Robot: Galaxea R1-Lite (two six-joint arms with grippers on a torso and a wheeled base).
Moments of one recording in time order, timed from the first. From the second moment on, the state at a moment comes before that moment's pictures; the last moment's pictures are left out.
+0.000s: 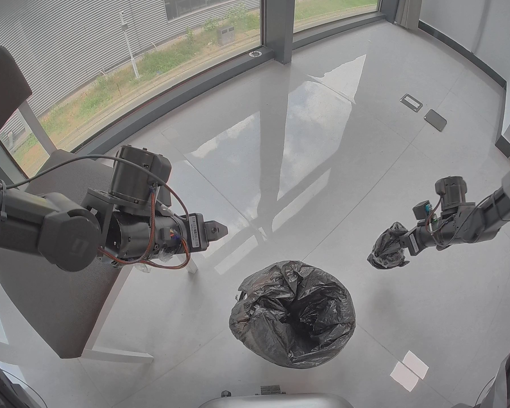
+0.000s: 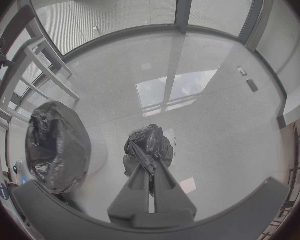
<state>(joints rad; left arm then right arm) -0.50 1.78 -1.05 -0.08 0.06 -0.43 -0.02 2.08 -1.07 -0.29 0.21 -0.43</state>
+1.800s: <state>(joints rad) -0.48 1.65 -0.86 -0.13 0.08 -0.36 0.55 1.94 -0.73 -0.36 0.33 -0.35</state>
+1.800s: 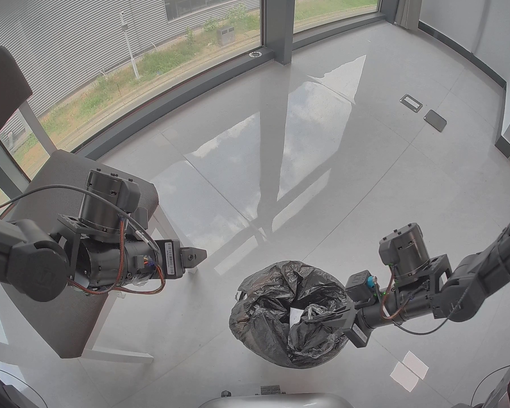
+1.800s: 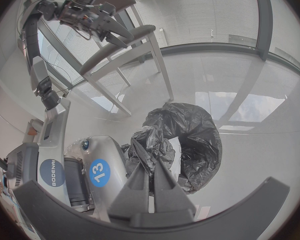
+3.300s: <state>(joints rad) -0.47 1.62 -0.85 -0.16 0.07 -0.37 0.51 2.35 -0.96 -0.44 0.33 -0.32</state>
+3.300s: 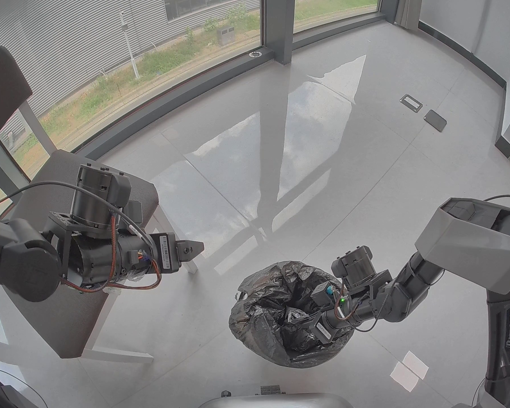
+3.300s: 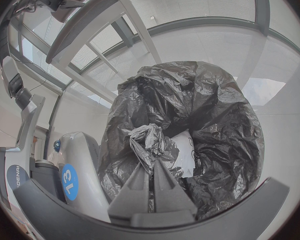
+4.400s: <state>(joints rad) -0.27 1.43 -0.90 -0.14 0.09 -0.06 0.28 1.62 -0.74 -0.40 0.13 -0.27</state>
